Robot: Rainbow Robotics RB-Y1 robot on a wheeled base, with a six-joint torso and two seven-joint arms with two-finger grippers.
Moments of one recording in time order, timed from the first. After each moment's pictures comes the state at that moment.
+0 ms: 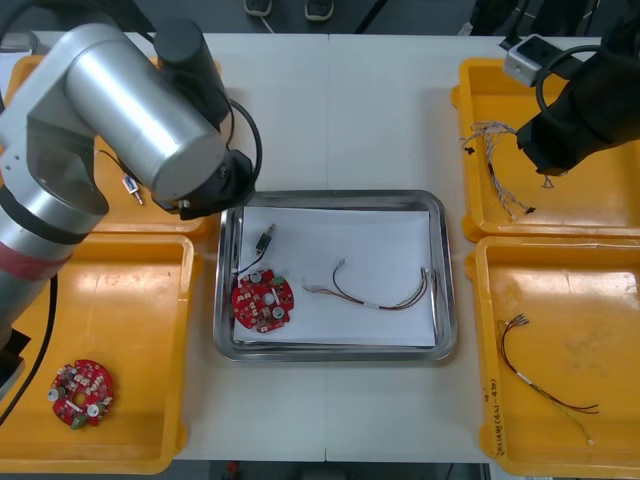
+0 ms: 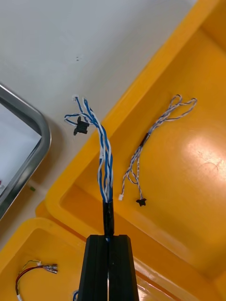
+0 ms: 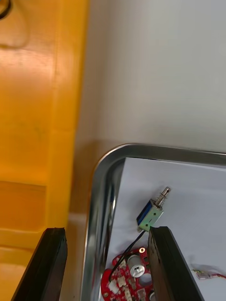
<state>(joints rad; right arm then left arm) -0.76 -0.67 0.04 -1.86 -0.71 1.92 1.76 -0.76 0.56 -0.44 -1.90 0.51 1.81 -0.62</state>
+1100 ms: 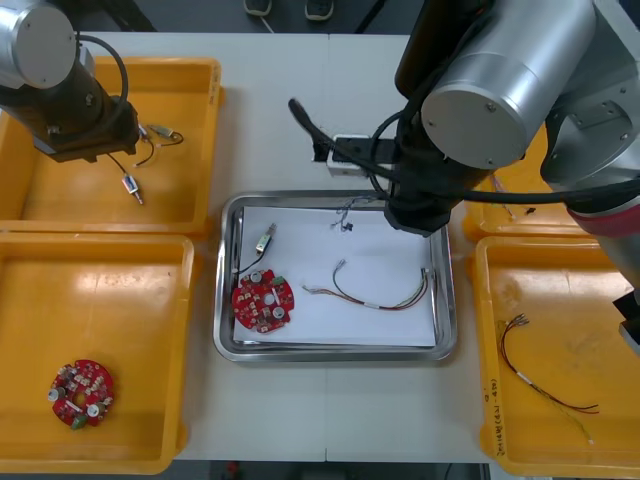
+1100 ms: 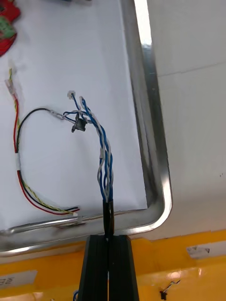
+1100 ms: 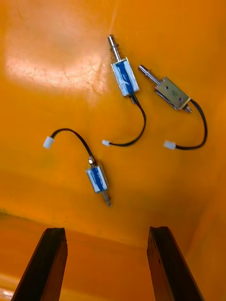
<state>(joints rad) -0.91 -0.52 0.50 -1.92 -0.73 1.92 1.99 -0.82 0.71 -0.17 -1.49 0.60 1.68 -0.96</state>
